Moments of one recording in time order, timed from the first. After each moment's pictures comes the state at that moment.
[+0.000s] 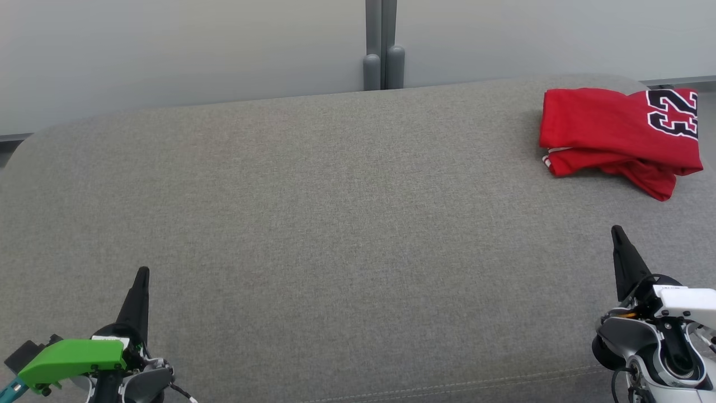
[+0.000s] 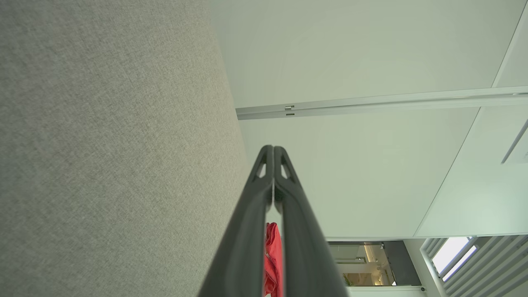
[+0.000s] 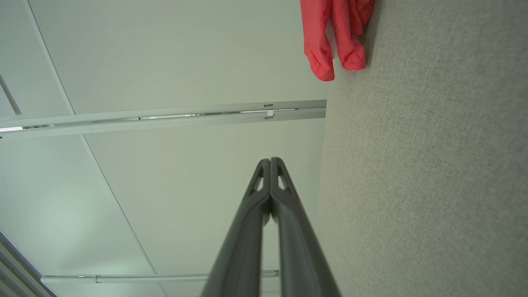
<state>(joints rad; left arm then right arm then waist) -0.05 0.08 0.01 0.27 -1.67 -0.12 0.06 -0.05 -0.07 -0.09 0.28 1.65 0.12 0.07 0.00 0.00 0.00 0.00</state>
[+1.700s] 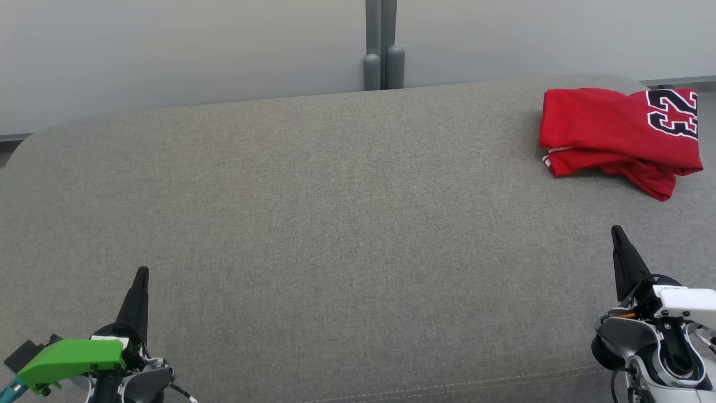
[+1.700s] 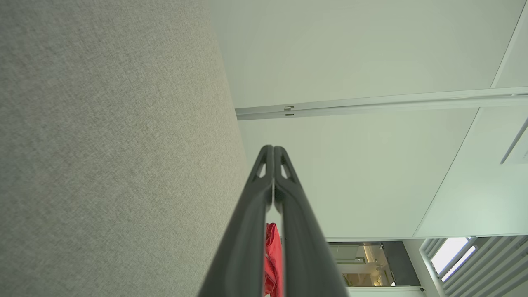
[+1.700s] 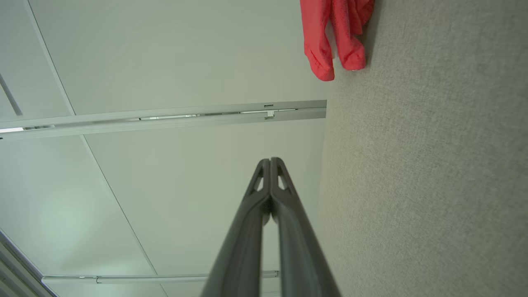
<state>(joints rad) -0.05 0.08 0.02 0.27 -1.67 -0.12 0.06 -0.05 -0.07 -0.09 0.28 1.65 0.12 0.07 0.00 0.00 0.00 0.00</state>
